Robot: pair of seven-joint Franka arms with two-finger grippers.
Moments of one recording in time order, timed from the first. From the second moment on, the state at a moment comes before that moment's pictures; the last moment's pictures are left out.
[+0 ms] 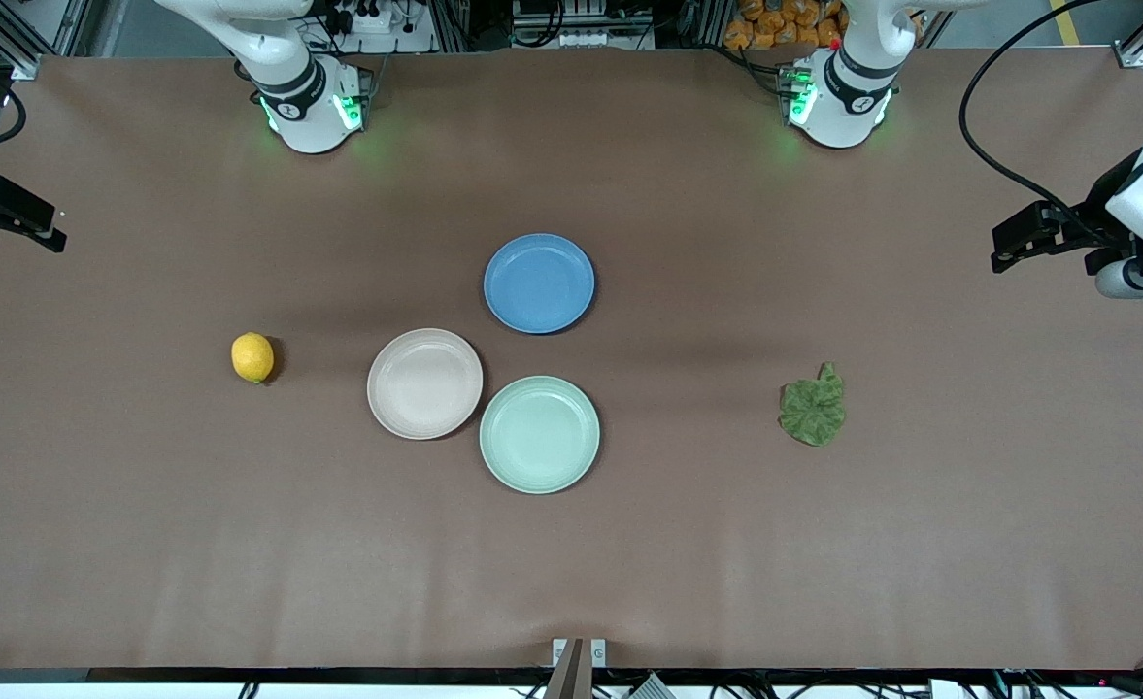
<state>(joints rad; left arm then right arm) -0.10 0.10 -0.01 -1.41 0.02 1.47 -0.06 -0.10 -0.03 0.01 -1.56 0.00 1.53 -0.09</state>
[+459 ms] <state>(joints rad) -0.10 0.10 -0.01 -1.41 0.02 1.47 -0.06 -0.10 -0.04 0.01 -1.56 0.00 1.53 -0.09</state>
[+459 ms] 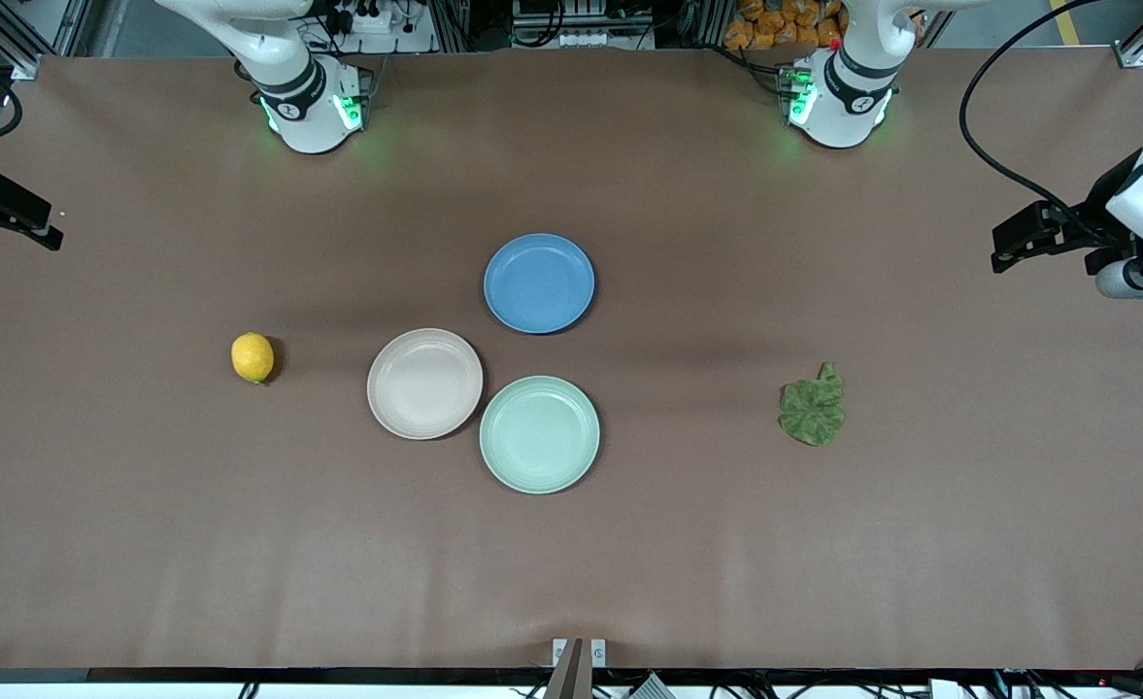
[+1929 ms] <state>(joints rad) -0.10 0.22 -0.01 -1.43 0.02 1.53 -0.06 -0.12 -0.02 0.00 -1.94 0.00 1.79 -0.09</state>
